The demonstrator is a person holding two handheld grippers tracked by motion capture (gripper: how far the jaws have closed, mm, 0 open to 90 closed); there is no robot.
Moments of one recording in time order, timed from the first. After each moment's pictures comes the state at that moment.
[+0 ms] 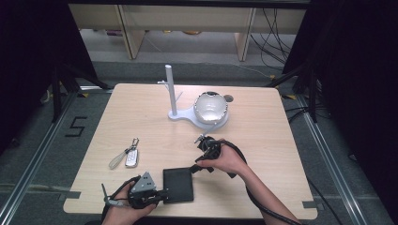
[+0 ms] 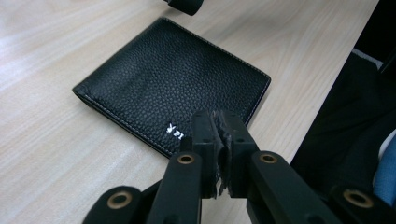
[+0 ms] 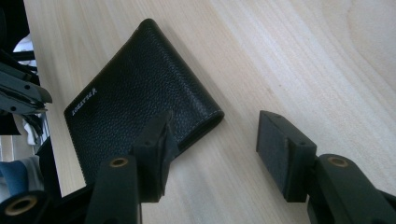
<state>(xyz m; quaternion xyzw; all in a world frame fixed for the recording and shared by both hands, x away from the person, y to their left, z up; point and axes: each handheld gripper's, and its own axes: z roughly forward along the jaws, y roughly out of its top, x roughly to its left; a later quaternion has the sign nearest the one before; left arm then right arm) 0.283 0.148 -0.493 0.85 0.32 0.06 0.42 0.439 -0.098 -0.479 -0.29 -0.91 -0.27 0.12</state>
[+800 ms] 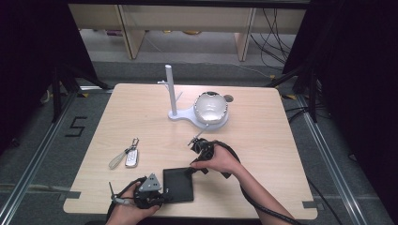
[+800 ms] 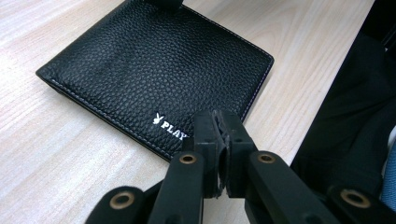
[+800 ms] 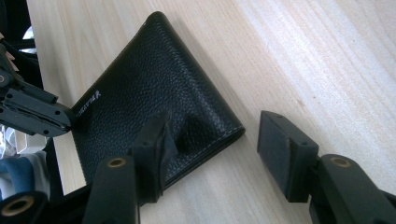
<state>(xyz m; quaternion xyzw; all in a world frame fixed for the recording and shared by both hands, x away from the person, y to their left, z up) 0.288 0.139 -0.503 0.87 0.31 0.04 0.39 0.442 -0.079 -0.490 -0.28 -0.92 -0.25 0.14</state>
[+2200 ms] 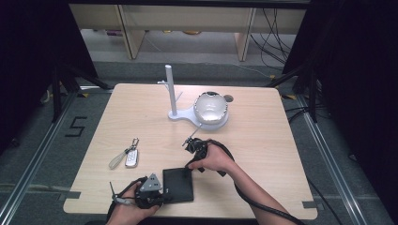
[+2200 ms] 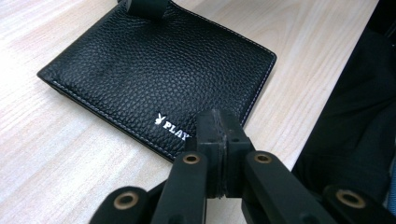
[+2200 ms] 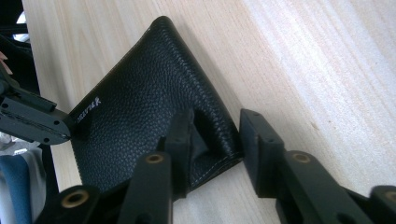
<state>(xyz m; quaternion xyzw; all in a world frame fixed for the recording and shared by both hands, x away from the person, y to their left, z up) 0.289 0.139 -0.504 0.87 0.31 0.05 0.37 0.447 -0.062 -0.490 -0.26 -0.93 -0.23 0.14</state>
